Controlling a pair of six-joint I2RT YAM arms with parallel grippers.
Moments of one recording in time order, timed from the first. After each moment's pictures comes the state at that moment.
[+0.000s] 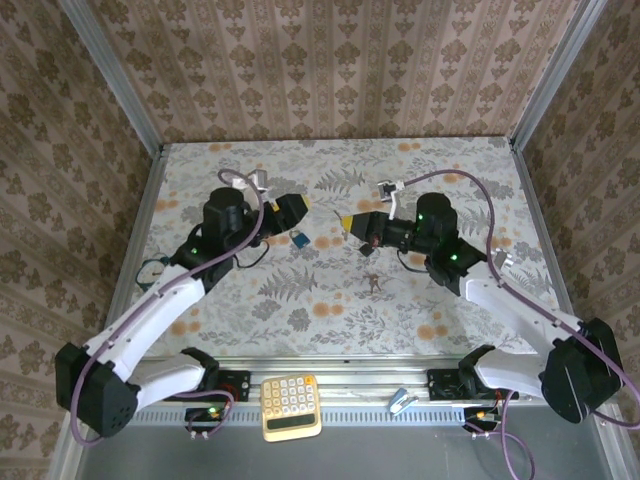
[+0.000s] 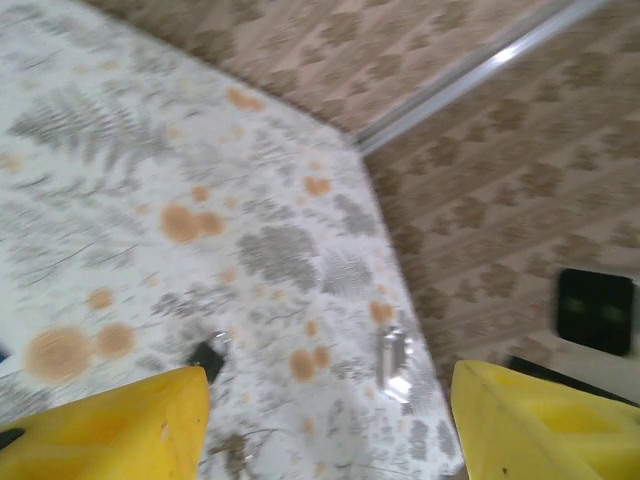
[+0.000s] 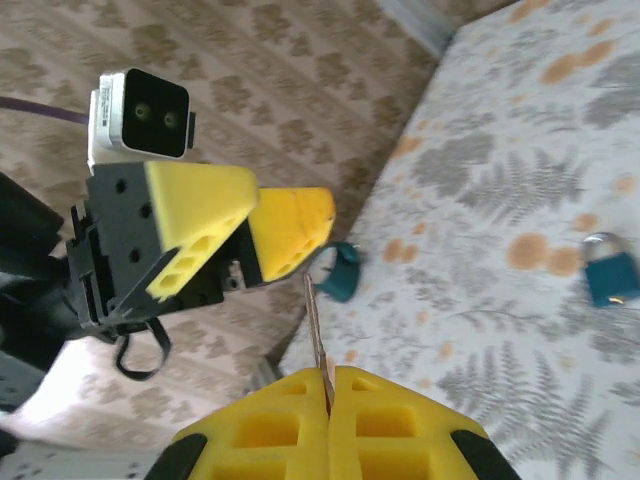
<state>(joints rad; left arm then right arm) -0.57 1.13 0.93 -0.16 0.28 -0.82 0.49 1.16 0.80 0.16 -0.55 0.79</state>
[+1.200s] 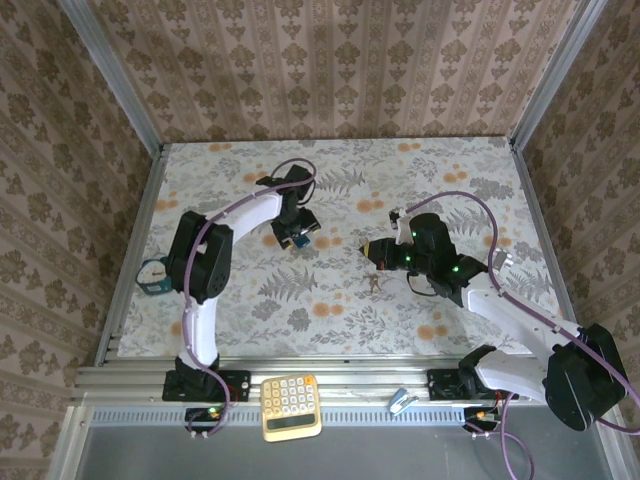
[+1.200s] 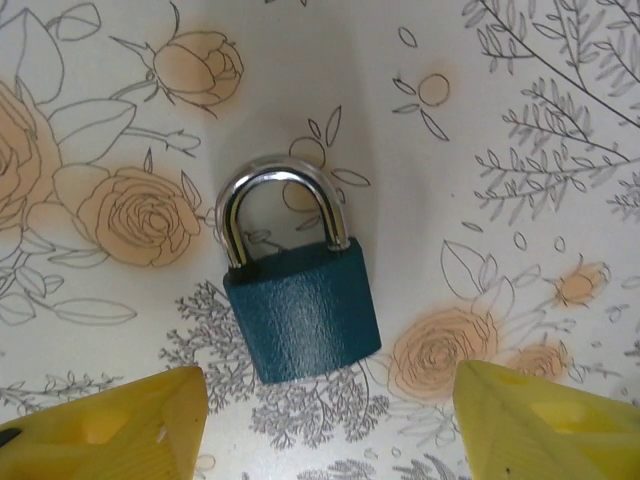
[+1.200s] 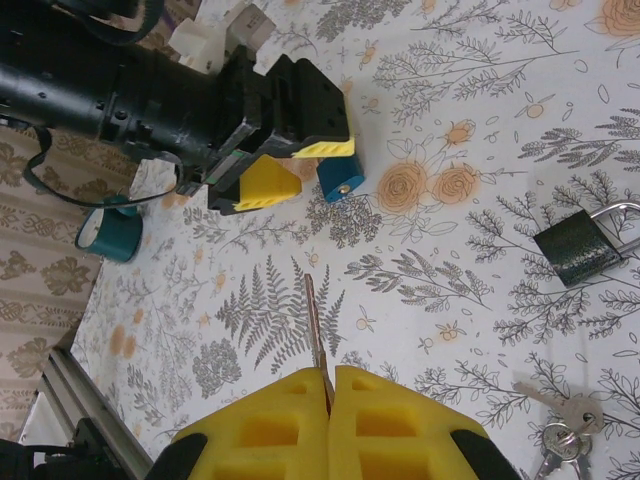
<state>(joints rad) -0.55 2.04 1.56 -0.85 0.08 -0.98 0.49 1.13 0.68 -0.10 -0.31 0.60</state>
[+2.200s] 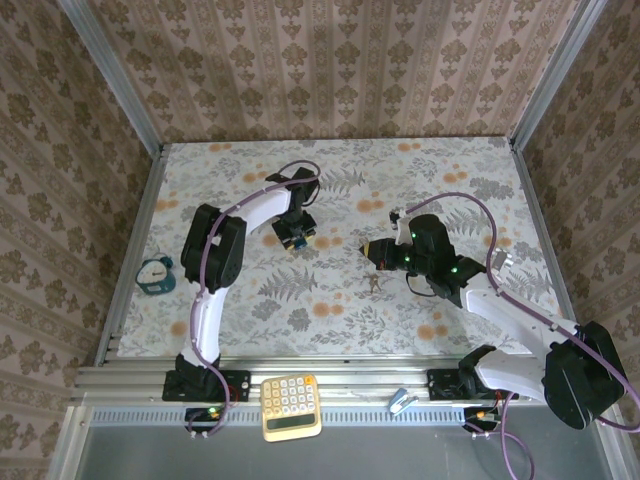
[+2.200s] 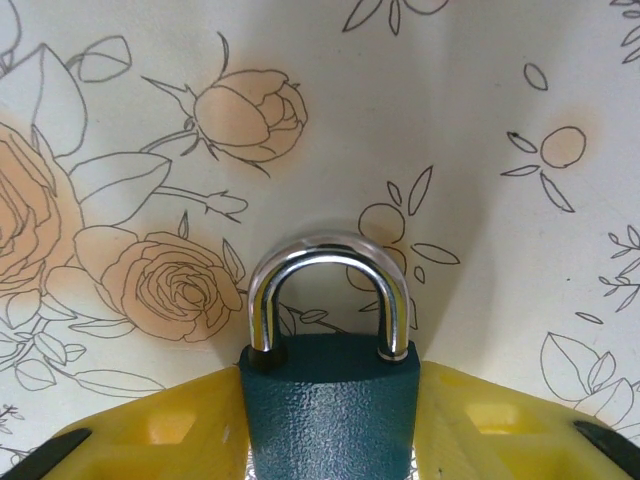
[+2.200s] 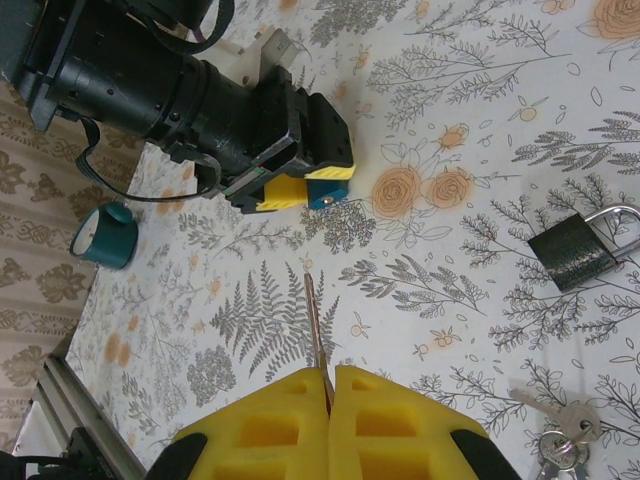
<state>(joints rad) -0.55 2.18 1.68 -0.96 0.02 -0.98 0.49 1.14 0.66 -0.07 -0.30 0.61</state>
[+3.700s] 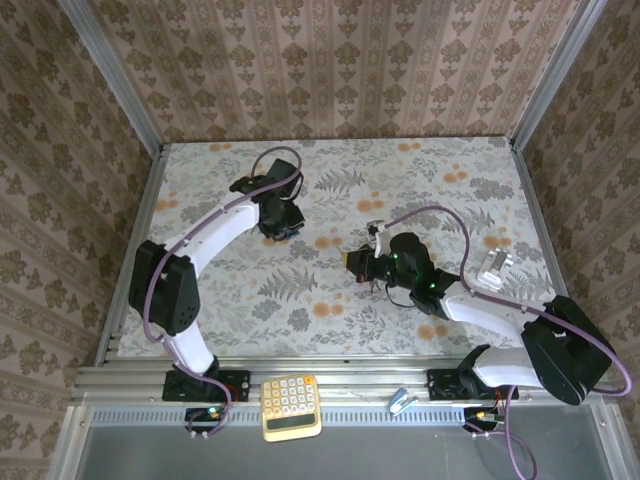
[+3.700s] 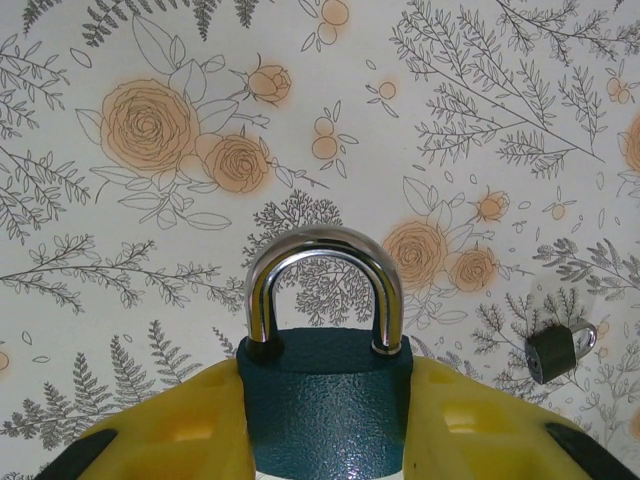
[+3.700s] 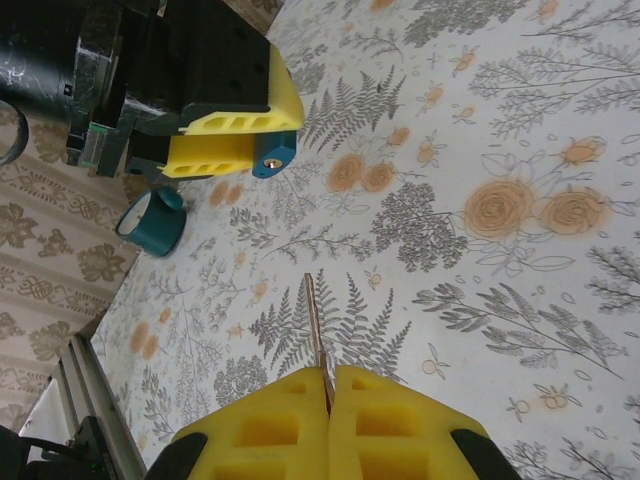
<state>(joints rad) -0.58 1.72 1.43 -0.90 -0.01 -0.95 0.66 1.28 0.53 0.36 -0.23 0.63</state>
